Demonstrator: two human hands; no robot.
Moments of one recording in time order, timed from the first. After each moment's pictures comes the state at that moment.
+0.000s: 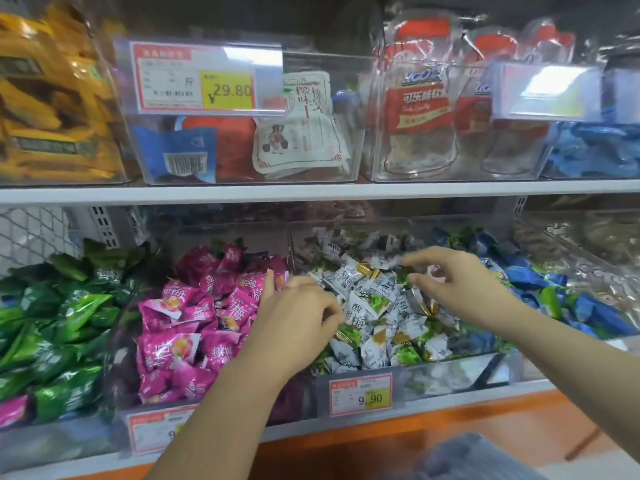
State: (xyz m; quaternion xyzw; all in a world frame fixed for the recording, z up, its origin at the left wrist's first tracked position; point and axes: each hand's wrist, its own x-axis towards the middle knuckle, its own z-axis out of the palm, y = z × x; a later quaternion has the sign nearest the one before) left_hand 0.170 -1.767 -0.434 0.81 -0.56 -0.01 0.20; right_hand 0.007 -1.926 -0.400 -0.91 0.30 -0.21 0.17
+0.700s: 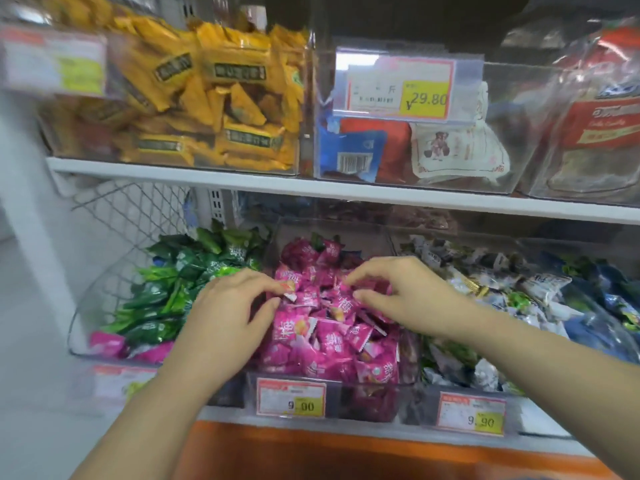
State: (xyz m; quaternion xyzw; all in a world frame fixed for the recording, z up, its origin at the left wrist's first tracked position) left_hand 0.264 -1.617 -0.435 0.84 -0.42 0.10 0.33; right_hand 0.146 -1.823 -0.395 -0.98 0.05 -0.11 0.18
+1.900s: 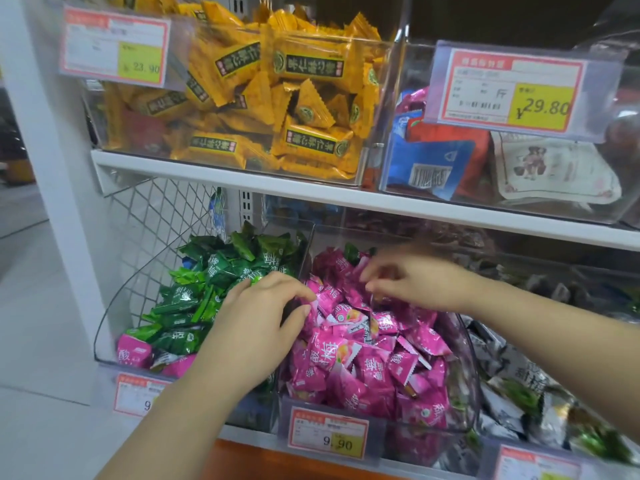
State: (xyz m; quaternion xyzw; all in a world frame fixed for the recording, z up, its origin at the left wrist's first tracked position) left_hand 0.293 -1.618 -0.443 0.84 -0.41 0.07 0.34; right_hand 0.221 -1.842 -0.388 -0.99 0.02 -0.04 0.14
